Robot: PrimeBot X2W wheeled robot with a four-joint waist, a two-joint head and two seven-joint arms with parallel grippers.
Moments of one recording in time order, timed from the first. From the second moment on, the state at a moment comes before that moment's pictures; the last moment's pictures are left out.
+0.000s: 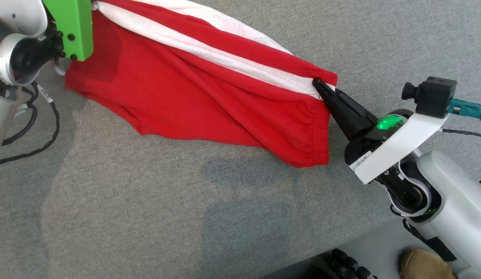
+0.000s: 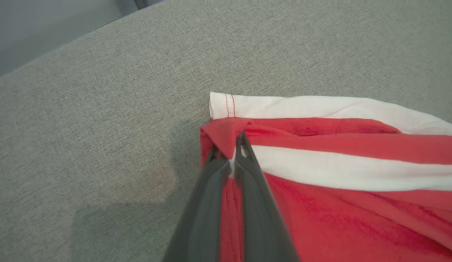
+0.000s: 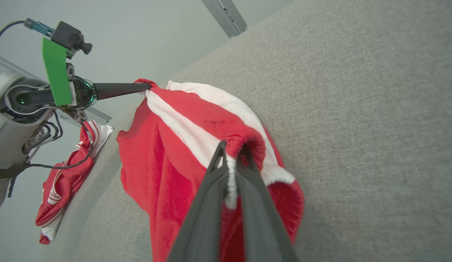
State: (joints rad) left arm -1.21 0.59 -0.75 0.28 -0.94 0.09 0.80; right arm -0.56 -0.48 0.61 -0.02 1.11 0.13 -0.08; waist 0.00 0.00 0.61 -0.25
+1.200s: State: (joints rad) left arm -0.80 0.53 -0.72 0.30 -0.84 0.07 0.06; right arm -0.22 -0.25 0.16 -0.20 0.12 0.13 -0.26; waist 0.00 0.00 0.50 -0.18
